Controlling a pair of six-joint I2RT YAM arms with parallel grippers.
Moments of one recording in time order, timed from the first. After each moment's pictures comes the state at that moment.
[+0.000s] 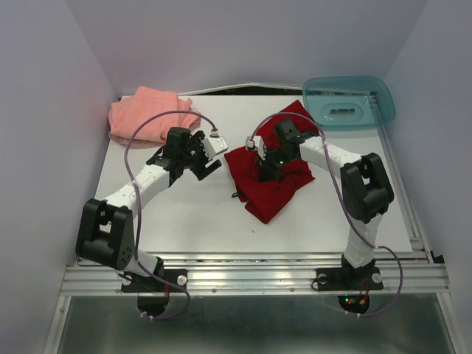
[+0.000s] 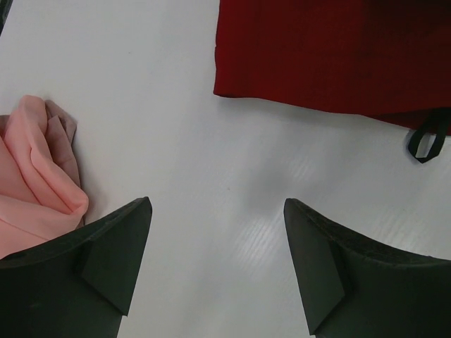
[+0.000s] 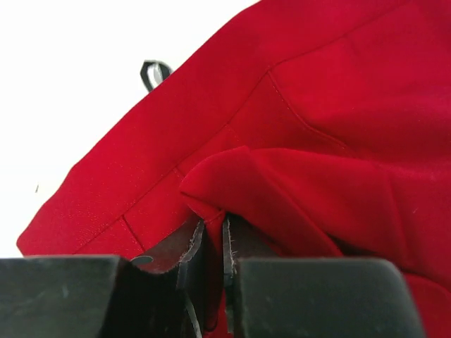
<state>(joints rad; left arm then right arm) -0.33 1.48 0.97 -0.16 0.34 0.70 0.46 1.92 1.39 -0.62 -0.68 -0.68</state>
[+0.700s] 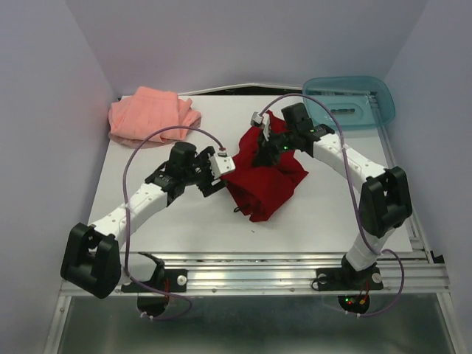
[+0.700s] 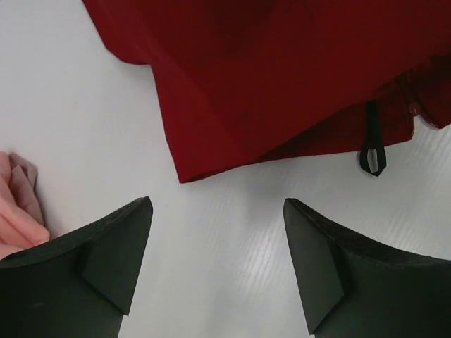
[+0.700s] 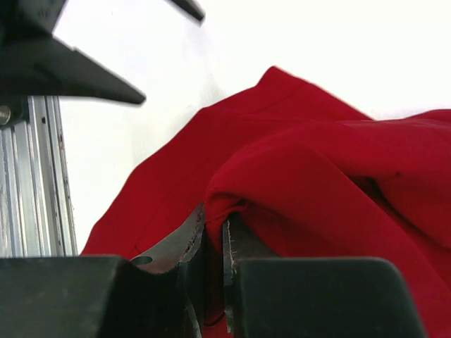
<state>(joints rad) -0.43 1.25 0.81 -0.19 0.41 0.70 0.46 1.76 1.44 -0.51 -0.83 -0.40</state>
